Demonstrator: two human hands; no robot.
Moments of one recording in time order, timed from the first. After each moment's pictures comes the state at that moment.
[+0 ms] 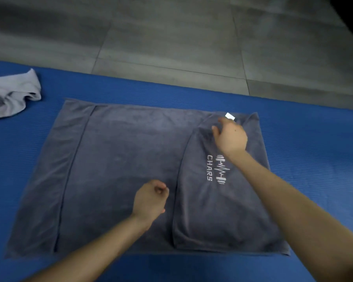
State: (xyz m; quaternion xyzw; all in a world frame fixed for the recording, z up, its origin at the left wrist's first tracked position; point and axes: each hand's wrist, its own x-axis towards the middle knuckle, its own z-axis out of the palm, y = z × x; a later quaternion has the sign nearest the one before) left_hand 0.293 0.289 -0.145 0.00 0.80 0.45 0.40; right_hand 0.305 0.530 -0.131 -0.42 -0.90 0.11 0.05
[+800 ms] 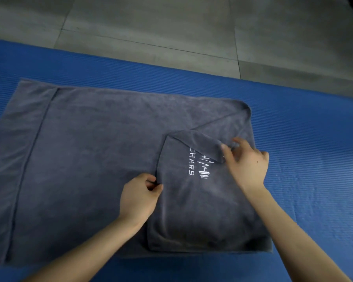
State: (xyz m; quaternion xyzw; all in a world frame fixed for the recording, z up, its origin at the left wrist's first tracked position) left_hand 0.308 0.322 -0.165 0.12 0.88 0.34 0.30; right_hand 0.412 0.543 -0.161 -0.43 -0.89 0.06 0.15
